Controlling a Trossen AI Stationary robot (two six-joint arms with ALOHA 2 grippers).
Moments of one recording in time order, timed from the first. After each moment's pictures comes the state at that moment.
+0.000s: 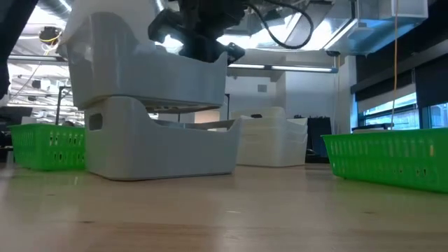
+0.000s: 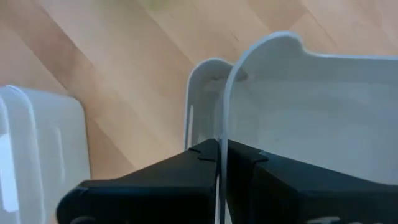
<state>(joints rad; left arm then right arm) 0.12 1.87 1.68 -1.03 0.17 0.79 -0.28 1.70 2.33 -1.47 -0.70 -0.51</state>
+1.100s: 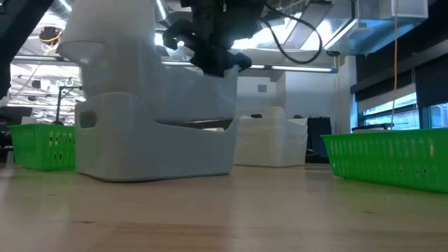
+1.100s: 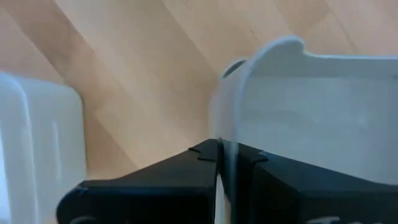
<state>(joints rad) 0.13 1.98 1.81 -1.09 0.15 0.74 -0.28 1.70 2.33 -1.47 -0.70 -0.51</state>
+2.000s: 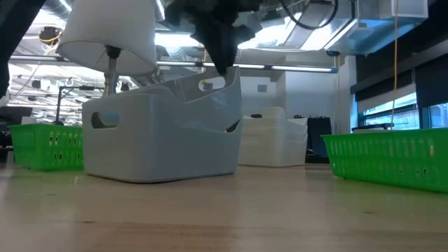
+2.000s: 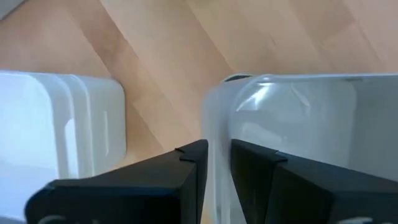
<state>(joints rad) 0.02 1.98 1.93 -1.16 -0.07 0.63 -0.28 1.70 2.33 -1.47 -0.70 -0.51</state>
